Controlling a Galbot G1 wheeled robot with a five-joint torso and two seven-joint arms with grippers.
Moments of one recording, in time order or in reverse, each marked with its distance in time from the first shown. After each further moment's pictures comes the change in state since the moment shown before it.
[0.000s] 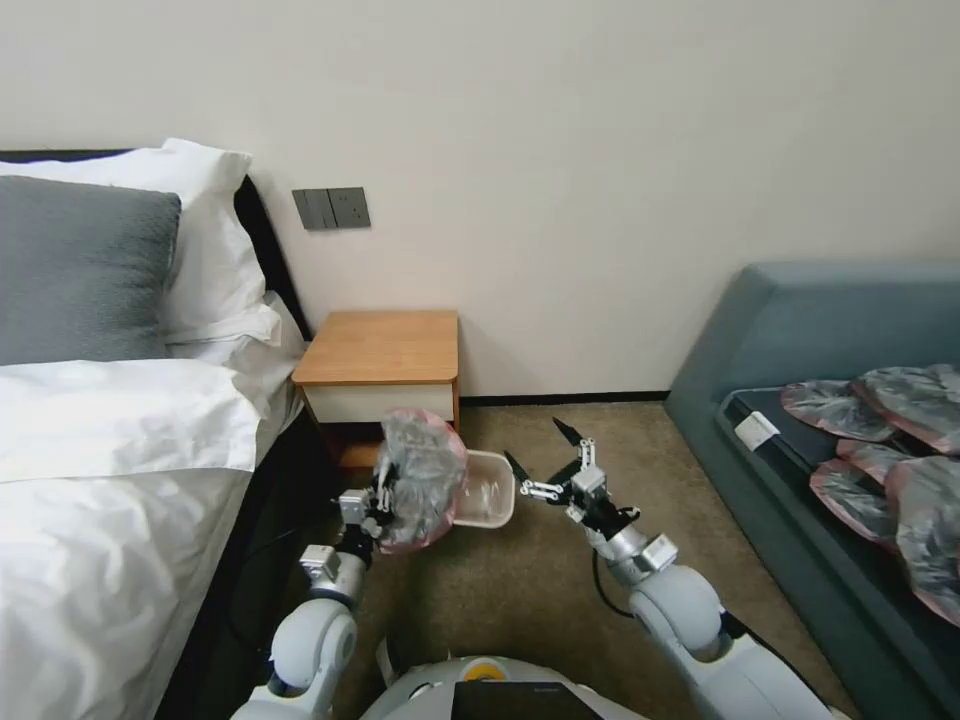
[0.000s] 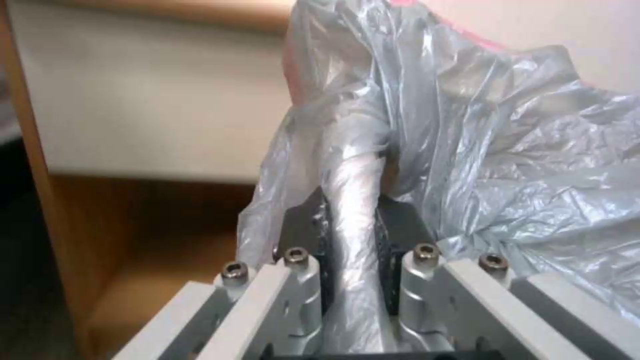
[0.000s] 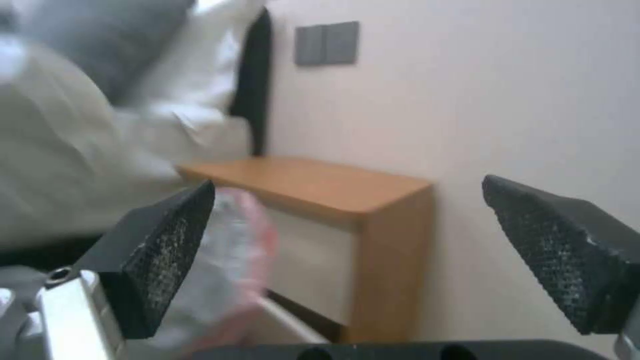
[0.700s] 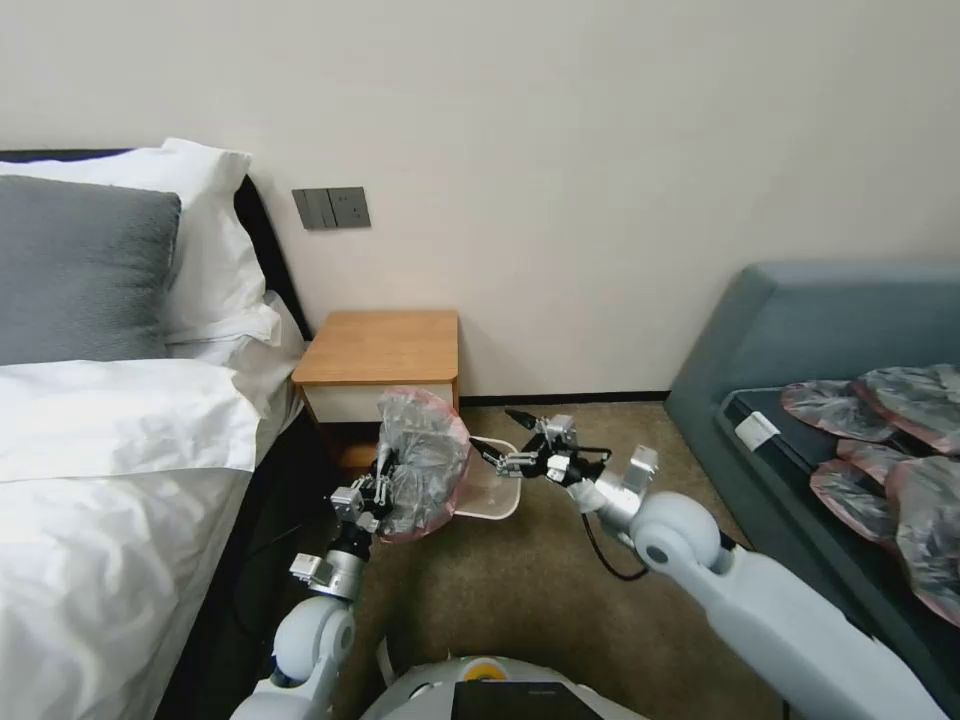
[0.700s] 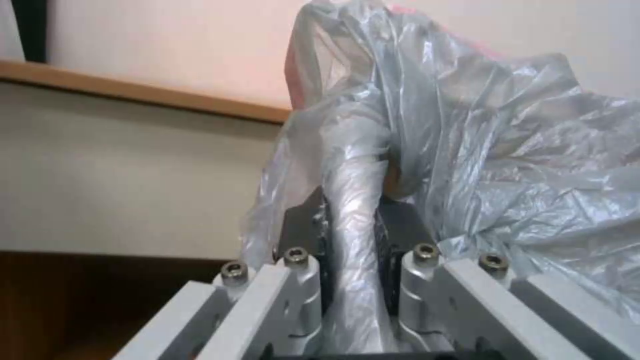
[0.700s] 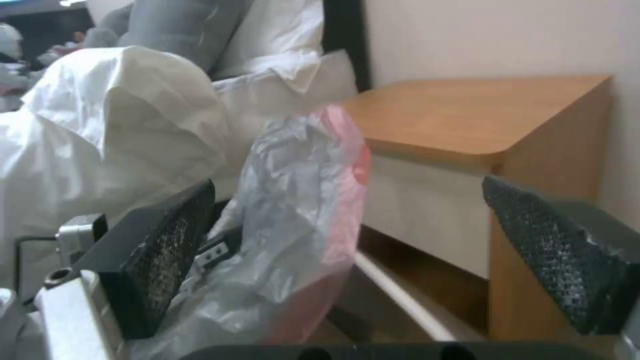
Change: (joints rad) left arm -0.034 -0.005 -0.011 0.067 -0.075 -0.189 0.146; right arm 0.405 -0.237 -0.209 -0.063 0.548 -0.318 -0.084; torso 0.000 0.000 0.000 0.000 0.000
